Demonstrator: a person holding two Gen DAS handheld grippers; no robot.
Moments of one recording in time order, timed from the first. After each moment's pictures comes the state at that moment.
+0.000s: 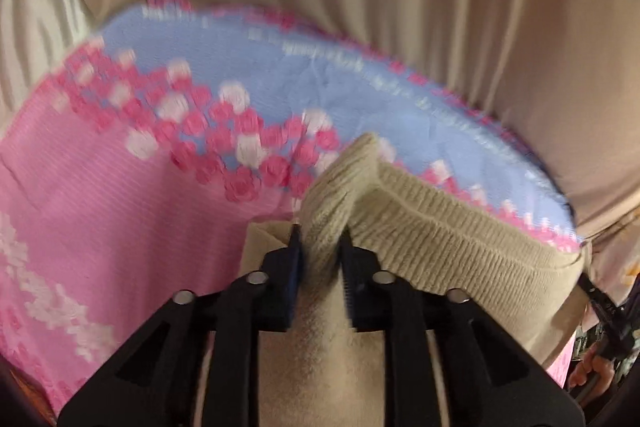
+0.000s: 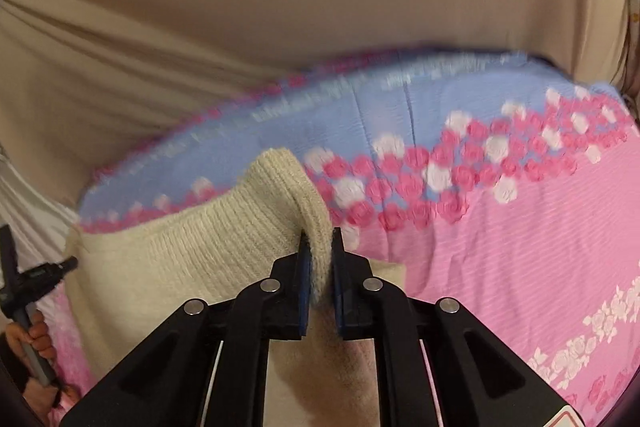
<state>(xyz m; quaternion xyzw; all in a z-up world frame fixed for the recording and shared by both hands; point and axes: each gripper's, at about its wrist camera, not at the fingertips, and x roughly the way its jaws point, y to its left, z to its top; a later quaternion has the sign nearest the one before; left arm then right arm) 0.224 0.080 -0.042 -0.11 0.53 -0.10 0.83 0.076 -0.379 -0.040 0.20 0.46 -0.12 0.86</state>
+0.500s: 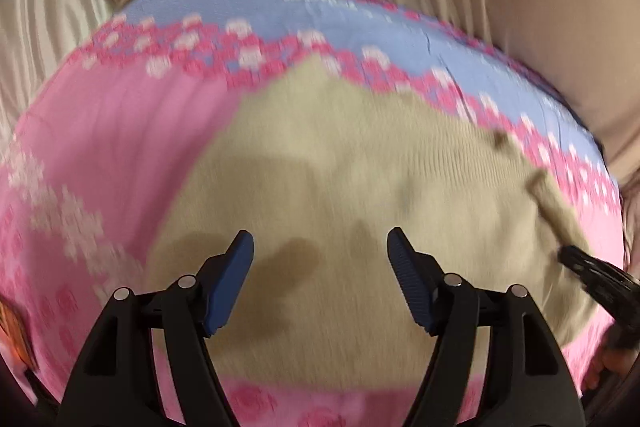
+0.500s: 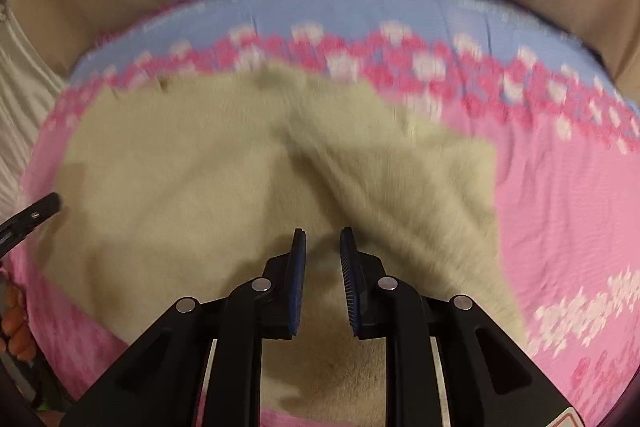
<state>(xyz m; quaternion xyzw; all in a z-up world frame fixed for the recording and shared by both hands) 0.094 0.049 -0.063 -0.04 0.53 -0.08 0.84 0.046 -0.266 -0.101 0.09 0.57 -0.07 0.81</state>
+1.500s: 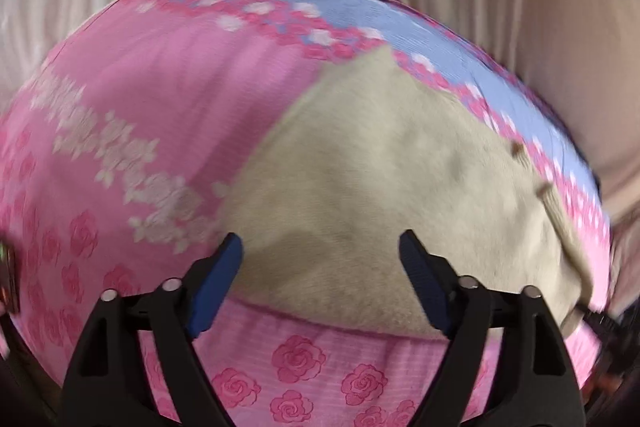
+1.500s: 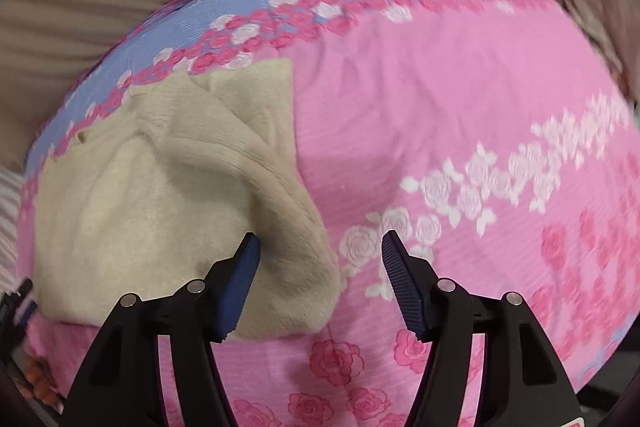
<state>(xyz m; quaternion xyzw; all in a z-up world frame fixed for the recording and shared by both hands) 0.054 0.126 -0.067 -0.13 0.52 -0.03 0.85 -0.072 -0.360 -0.093 0.24 0.53 -0.20 0.79</state>
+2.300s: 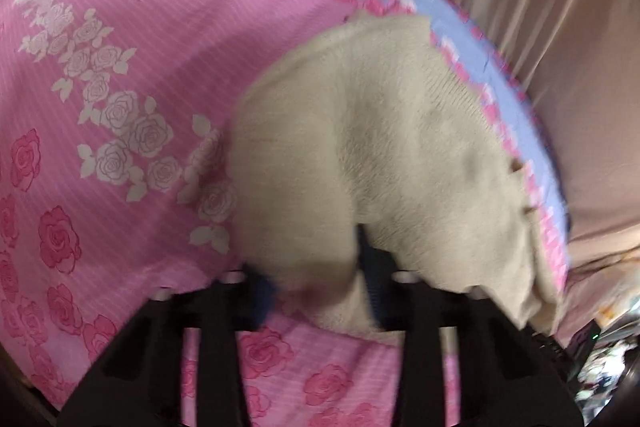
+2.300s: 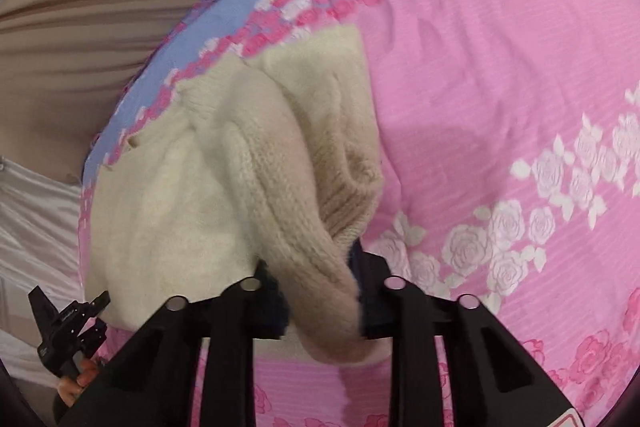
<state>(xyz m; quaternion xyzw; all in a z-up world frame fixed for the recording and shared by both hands) 0.075 0.132 -0.099 -0.26 0.56 -0.05 0.78 -0.037 -0.346 -0.108 0.31 0.51 -0.10 0.79</state>
